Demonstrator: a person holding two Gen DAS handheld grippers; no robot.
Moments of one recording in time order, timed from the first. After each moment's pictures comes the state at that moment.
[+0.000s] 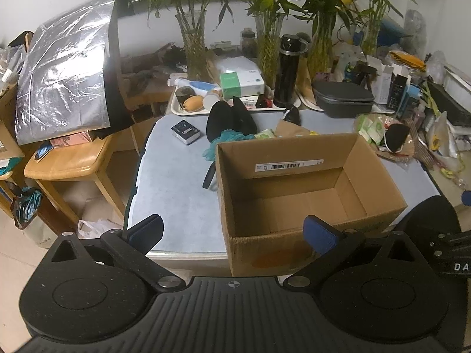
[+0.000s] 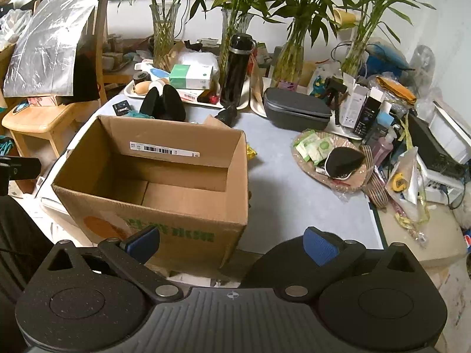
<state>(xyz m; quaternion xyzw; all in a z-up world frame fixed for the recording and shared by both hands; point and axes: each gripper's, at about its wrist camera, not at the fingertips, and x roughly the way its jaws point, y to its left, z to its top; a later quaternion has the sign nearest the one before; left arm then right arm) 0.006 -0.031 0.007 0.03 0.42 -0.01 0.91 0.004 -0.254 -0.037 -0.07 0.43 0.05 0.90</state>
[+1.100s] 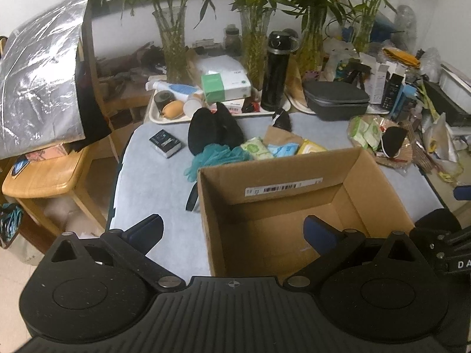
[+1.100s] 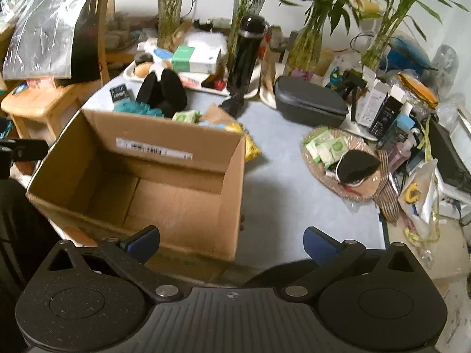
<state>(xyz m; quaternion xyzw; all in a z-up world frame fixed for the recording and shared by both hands) 0.067 -0.031 -0.006 0.03 0.42 -0.04 0.90 0.070 -0.263 -0.052 -0.08 0.47 0.08 0.88</state>
